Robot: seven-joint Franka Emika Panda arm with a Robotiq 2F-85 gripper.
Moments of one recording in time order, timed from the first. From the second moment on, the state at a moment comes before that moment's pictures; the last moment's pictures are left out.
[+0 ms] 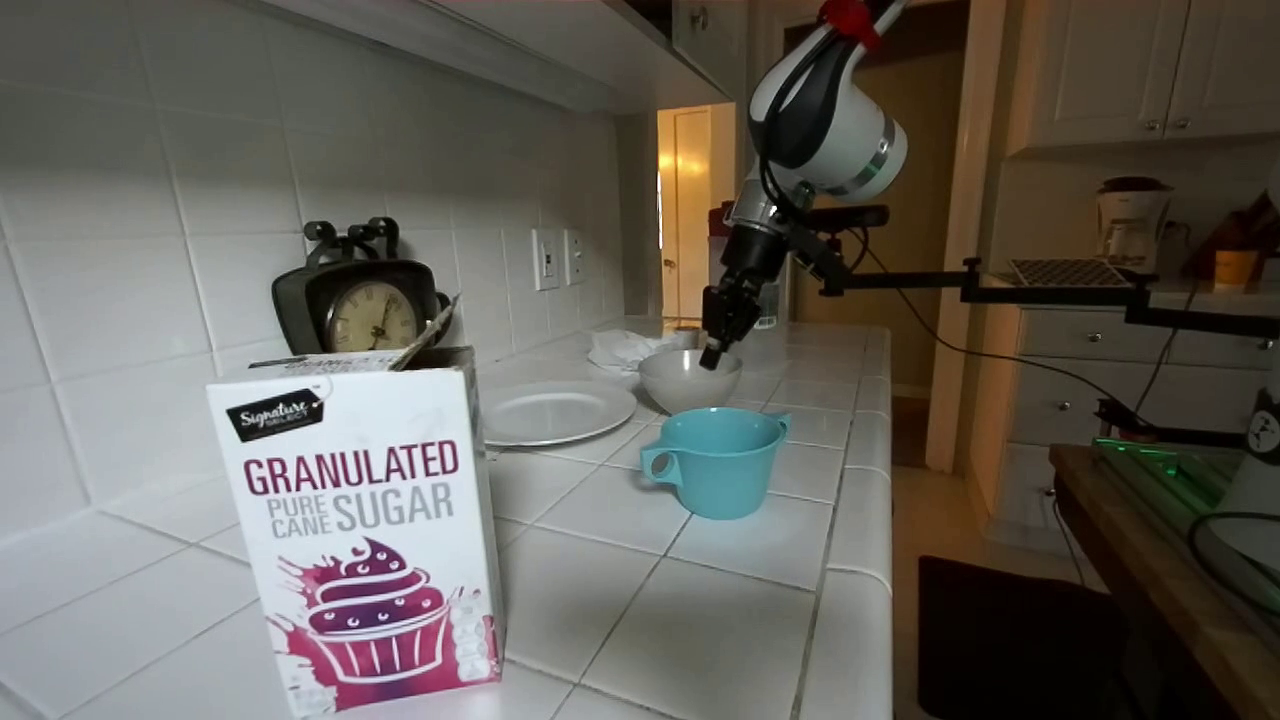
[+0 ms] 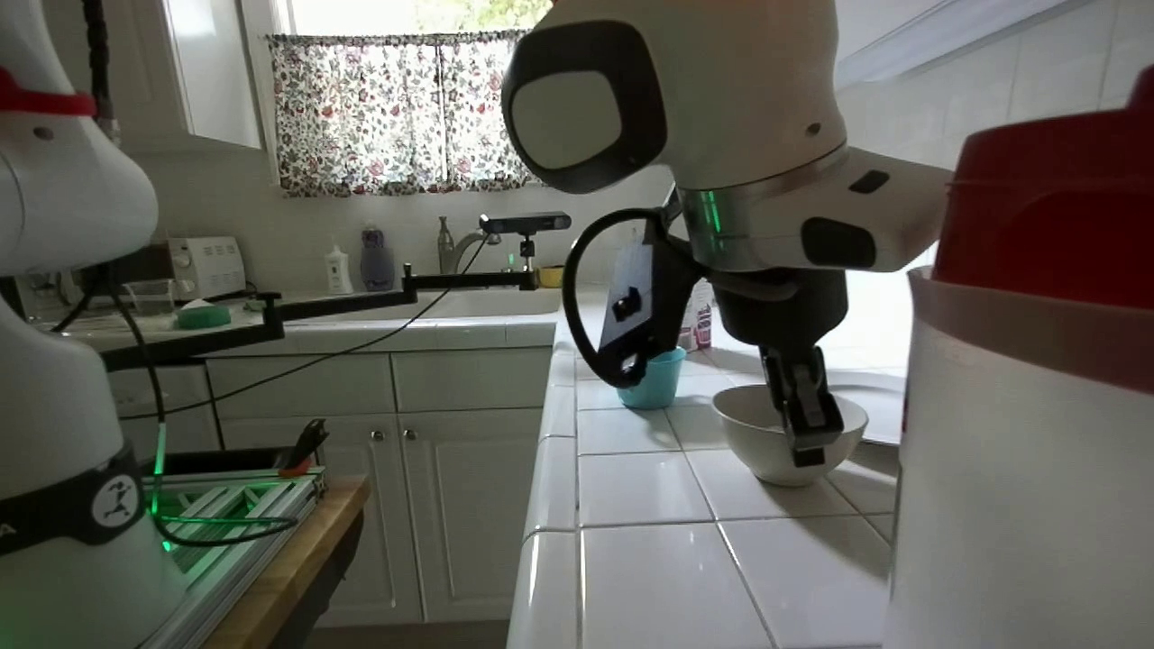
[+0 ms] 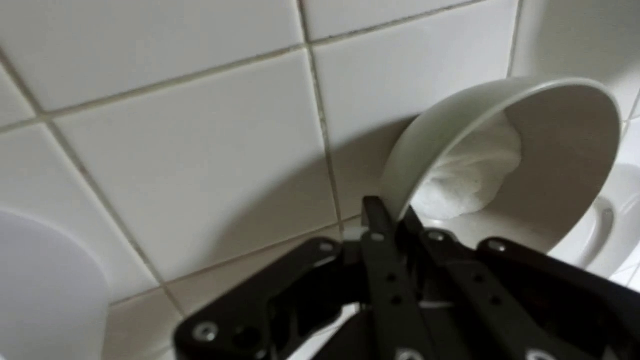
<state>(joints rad) -0.10 0.14 -0.02 -2.36 0.68 2.74 -0.44</state>
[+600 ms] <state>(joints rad) -0.11 0.15 -0.02 -2.36 0.74 2.76 -0.44</state>
